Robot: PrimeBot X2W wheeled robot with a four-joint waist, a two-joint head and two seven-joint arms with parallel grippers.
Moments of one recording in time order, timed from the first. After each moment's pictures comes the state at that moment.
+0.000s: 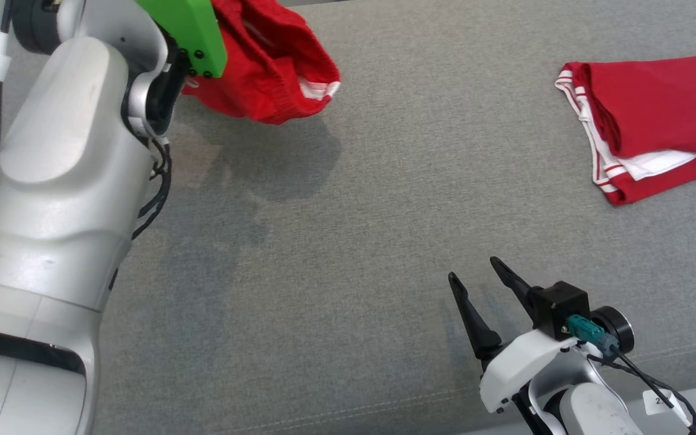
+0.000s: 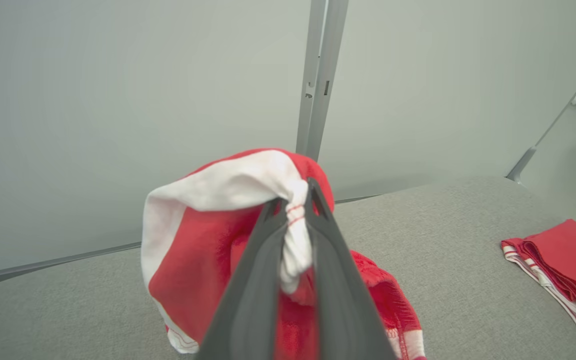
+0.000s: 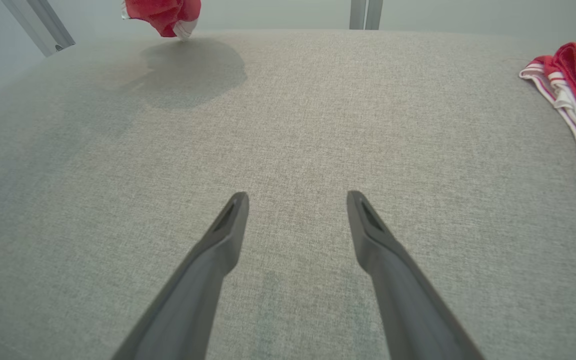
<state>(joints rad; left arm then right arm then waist) -1.18 0.19 -0.54 0.75 -0.67 -0.01 0.18 -0.09 -0.05 0.22 0.10 0.09 0.13 0.00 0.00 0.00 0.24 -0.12</state>
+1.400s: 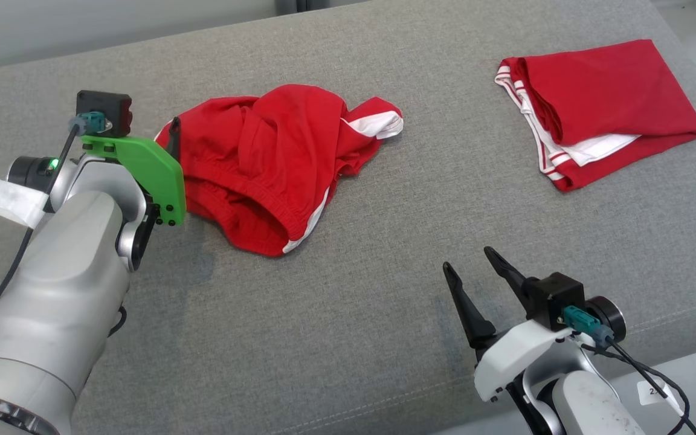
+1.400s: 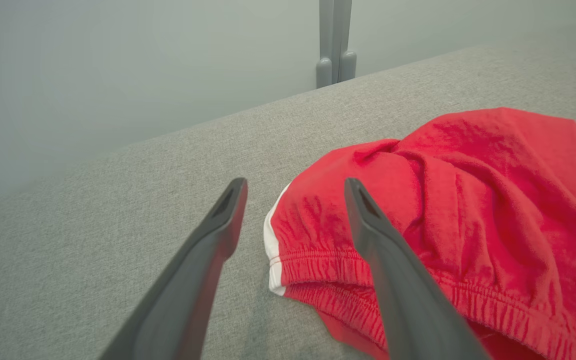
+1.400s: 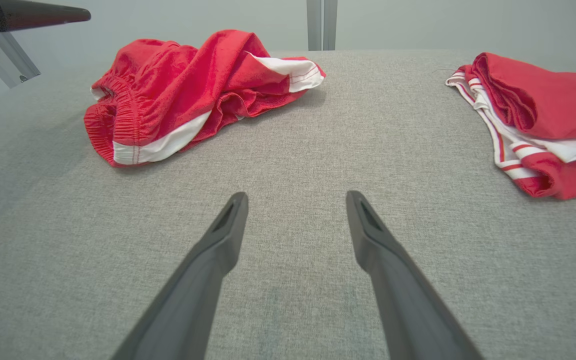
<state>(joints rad) -0.99 0.29 -0.81 1.00 -0.75 0.04 -0.03 -0.15 -0.05 0.24 0.17 0.12 0.13 -0.06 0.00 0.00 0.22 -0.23</state>
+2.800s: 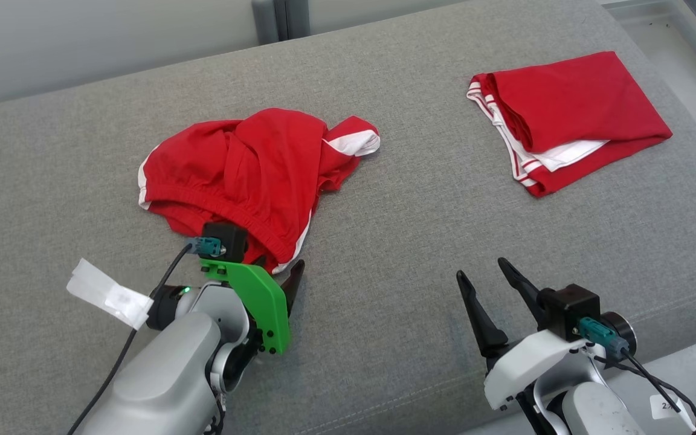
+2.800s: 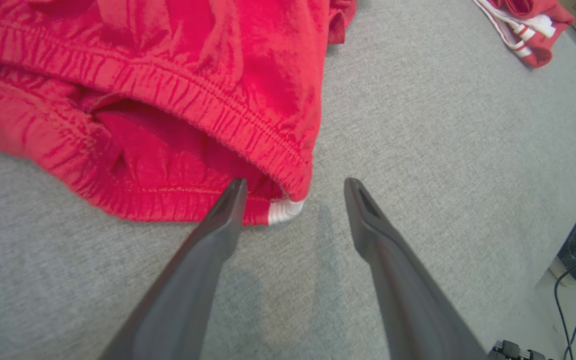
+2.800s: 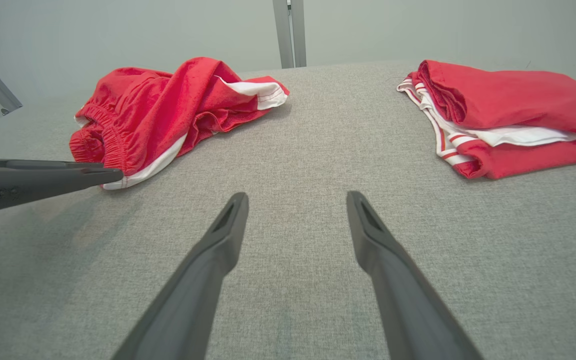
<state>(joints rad) -0.62 0.23 -0.85 0.65 -0.91 0.03 0.13 -0.11 -0.05 0.20 0.17 0.15 0.13 -0.08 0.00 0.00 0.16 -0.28</state>
